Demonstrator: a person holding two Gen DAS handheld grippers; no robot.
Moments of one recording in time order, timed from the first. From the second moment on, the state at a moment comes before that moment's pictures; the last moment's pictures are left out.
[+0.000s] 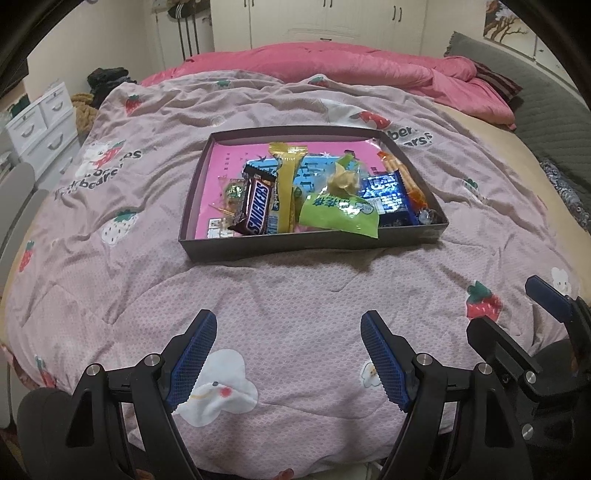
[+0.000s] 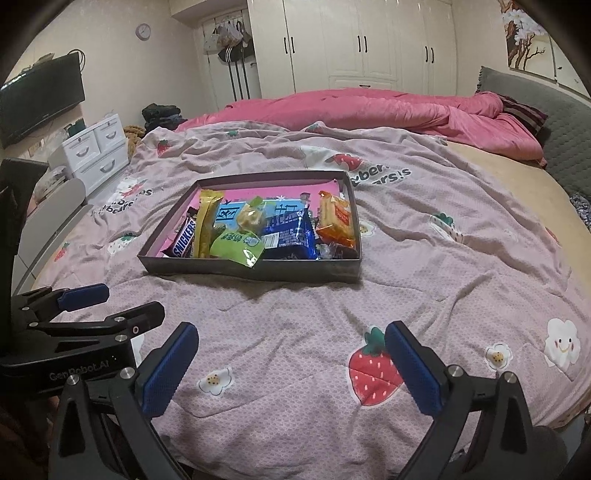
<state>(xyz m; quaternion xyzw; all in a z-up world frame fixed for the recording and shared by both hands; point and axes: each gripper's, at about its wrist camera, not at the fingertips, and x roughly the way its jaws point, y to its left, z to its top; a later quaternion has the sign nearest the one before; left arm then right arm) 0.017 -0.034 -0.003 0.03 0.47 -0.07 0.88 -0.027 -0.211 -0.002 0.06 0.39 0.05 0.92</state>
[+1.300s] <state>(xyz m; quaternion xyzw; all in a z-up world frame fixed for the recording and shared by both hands) 0.022 -0.038 -0.012 0.04 0.48 -0.06 0.88 -0.020 -0.212 -0.012 0.05 0.40 0.04 0.92</state>
